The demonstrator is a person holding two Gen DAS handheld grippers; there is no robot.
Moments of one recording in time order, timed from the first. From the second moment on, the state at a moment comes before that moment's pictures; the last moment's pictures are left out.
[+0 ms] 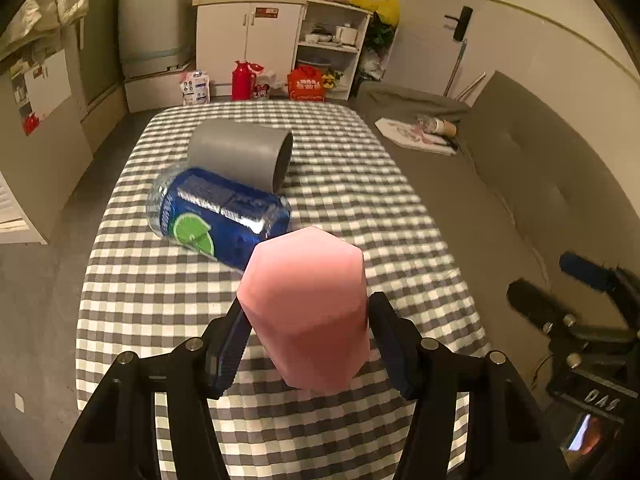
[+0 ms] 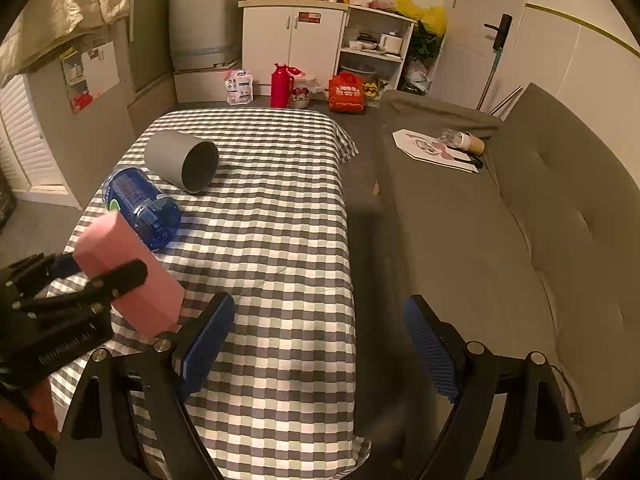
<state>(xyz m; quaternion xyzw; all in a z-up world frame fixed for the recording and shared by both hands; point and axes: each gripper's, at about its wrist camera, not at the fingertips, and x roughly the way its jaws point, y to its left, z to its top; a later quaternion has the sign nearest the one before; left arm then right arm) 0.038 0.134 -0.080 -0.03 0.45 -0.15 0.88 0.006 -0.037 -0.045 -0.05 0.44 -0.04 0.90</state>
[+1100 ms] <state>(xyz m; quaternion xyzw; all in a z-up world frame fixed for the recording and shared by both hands) 0.037 0.100 -0.143 0.03 0.47 -0.13 0.87 0.004 -0.040 -0.047 -0.04 0.44 -0.04 0.89</state>
